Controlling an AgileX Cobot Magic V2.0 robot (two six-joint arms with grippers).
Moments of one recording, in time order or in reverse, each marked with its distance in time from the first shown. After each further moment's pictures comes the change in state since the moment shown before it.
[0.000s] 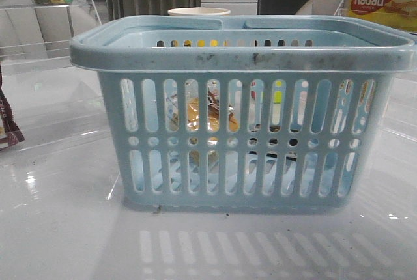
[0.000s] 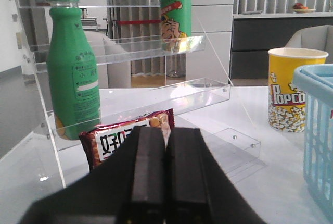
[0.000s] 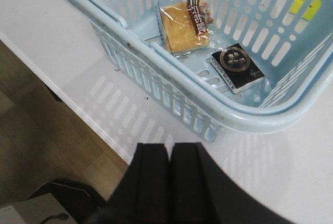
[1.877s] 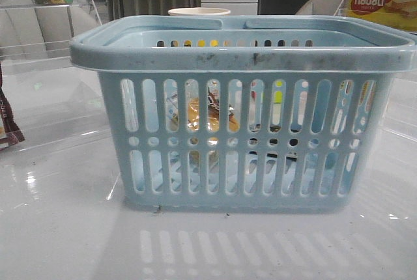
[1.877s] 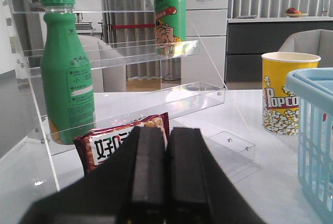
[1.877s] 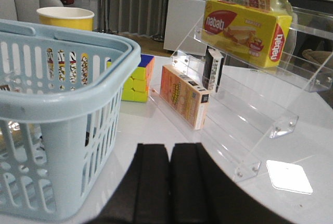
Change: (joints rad) left arm -0.017 0.000 0.000 0.002 -0.007 -0.002; right arm -0.362 -0.718 0.771 0.006 -0.700 0.000
